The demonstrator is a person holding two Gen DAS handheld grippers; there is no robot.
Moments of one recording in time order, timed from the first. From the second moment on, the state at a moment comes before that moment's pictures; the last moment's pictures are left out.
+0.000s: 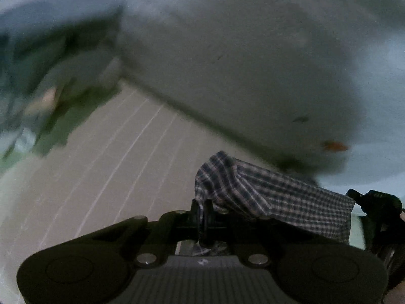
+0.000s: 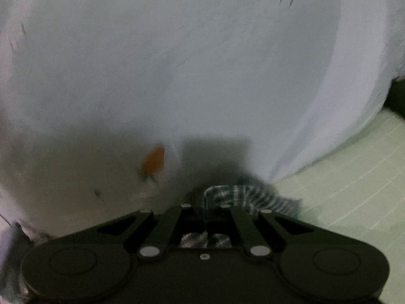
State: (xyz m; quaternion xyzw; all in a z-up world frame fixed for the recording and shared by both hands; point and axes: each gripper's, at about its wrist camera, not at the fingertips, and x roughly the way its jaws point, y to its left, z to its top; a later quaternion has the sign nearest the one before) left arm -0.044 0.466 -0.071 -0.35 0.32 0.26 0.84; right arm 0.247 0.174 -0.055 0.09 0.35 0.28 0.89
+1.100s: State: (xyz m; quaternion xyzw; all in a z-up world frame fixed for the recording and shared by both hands) left arm -0.098 0.366 -0.062 -0.31 0.38 0.28 0.83; right arm 0.125 0.056 -0.092 0.02 0.39 0.24 0.89
